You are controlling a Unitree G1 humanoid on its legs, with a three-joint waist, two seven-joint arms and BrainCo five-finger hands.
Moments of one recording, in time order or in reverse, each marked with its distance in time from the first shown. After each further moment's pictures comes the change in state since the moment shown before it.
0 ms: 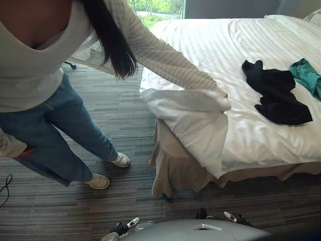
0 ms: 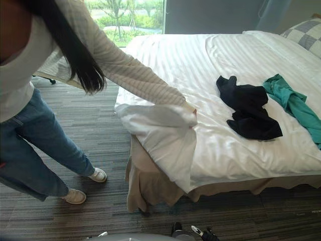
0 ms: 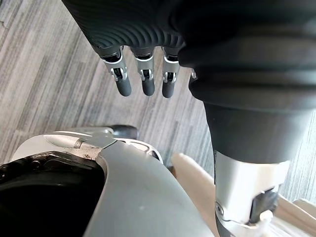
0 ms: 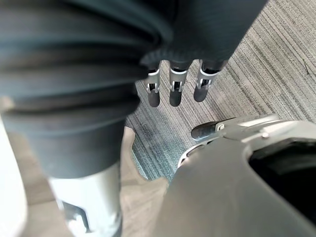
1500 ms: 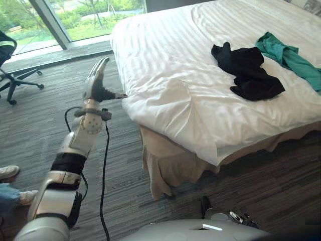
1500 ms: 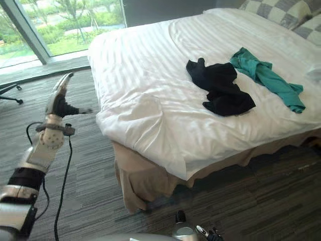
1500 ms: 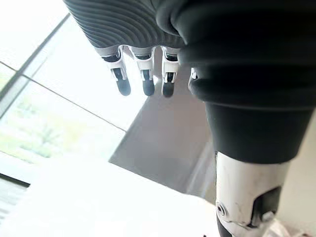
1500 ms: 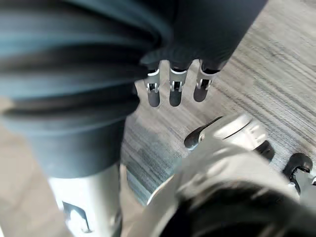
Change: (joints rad) left arm -0.765 0.565 -0.375 -0.557 0.560 -0.294 0.237; right arm 0.094 -0.010 -0.017 -0.113 0.058 -0.030 0.008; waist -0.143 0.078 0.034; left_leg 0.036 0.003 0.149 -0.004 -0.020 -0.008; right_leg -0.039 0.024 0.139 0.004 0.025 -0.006
